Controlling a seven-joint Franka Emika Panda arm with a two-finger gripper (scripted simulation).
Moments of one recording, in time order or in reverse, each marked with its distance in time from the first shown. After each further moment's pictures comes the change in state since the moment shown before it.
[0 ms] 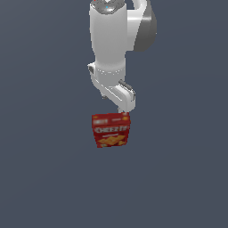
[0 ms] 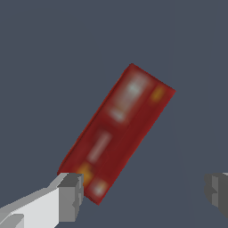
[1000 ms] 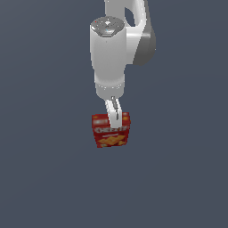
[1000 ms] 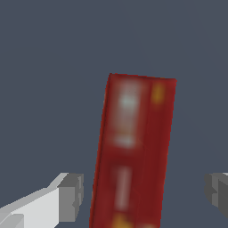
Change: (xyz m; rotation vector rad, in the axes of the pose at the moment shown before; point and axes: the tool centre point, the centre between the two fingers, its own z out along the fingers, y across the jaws) arm 0.020 -0.017 0.029 -0.009 0.009 0.478
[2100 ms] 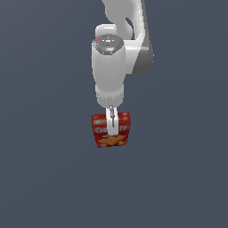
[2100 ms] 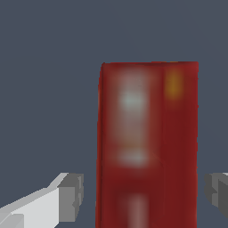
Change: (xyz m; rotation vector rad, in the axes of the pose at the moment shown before) arm 0.002 -0.004 0.031 0.000 0.003 0.103
